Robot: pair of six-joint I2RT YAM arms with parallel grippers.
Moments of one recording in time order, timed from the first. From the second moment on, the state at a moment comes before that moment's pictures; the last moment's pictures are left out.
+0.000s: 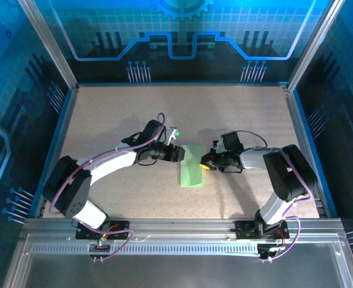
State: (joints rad) left arm -0.59 1.51 0.92 -0.25 0.39 -0.41; right arm 0.35 1.67 0.67 0.01 -0.66 0.85
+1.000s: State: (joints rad) left arm -1.02 1.67 0.95 -0.27 -0.06 -0.10; right arm 0.38 1.67 0.72 -0.02 -0.63 0.95
